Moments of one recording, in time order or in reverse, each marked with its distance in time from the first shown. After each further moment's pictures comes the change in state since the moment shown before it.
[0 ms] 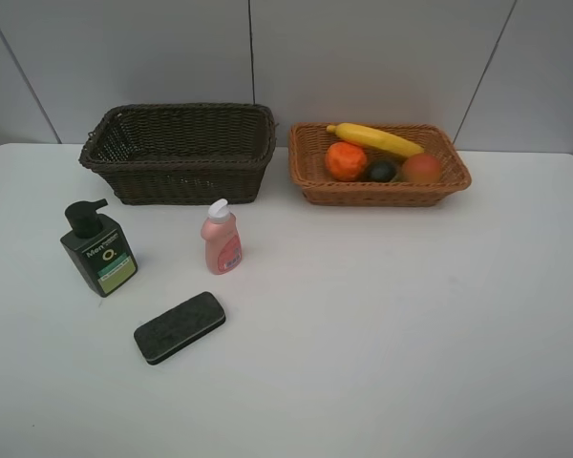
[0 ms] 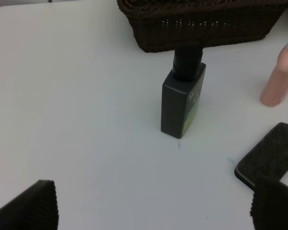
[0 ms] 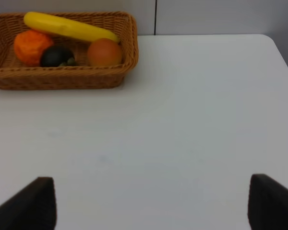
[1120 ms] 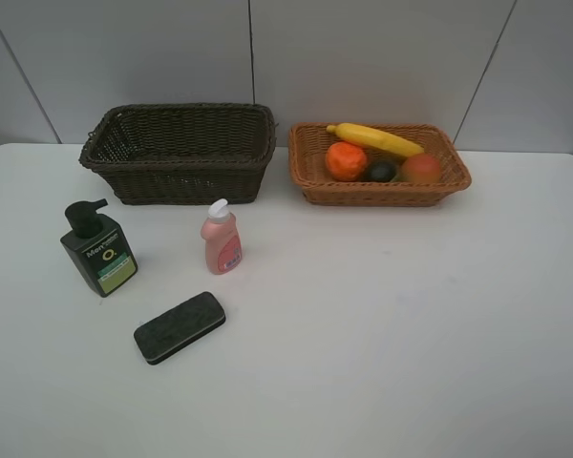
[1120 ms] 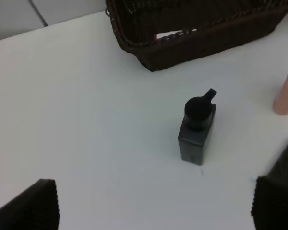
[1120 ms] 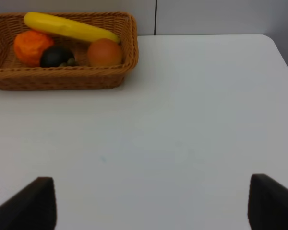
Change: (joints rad) left arm 0.000 0.720 -0.442 0.002 -0.045 0.208; right arm 0.000 0.000 0.000 0.001 0.000 0.000
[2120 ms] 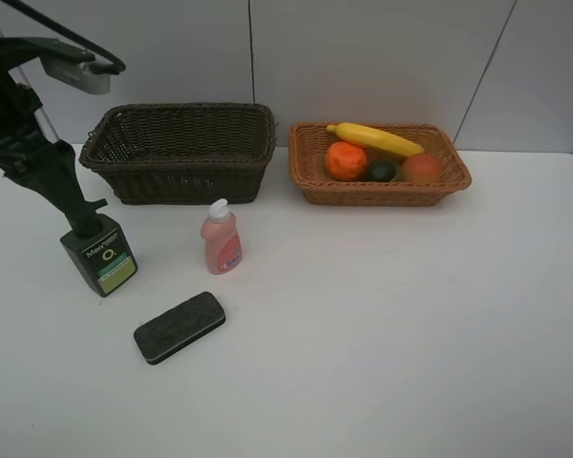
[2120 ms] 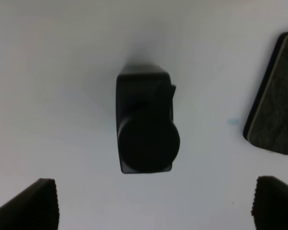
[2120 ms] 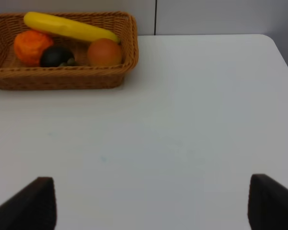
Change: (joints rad) left arm -0.065 0.887 -0.232 -0.104 0.020 0.310; right arm 0.000 0.000 0.000 0.000 -0.001 0.000
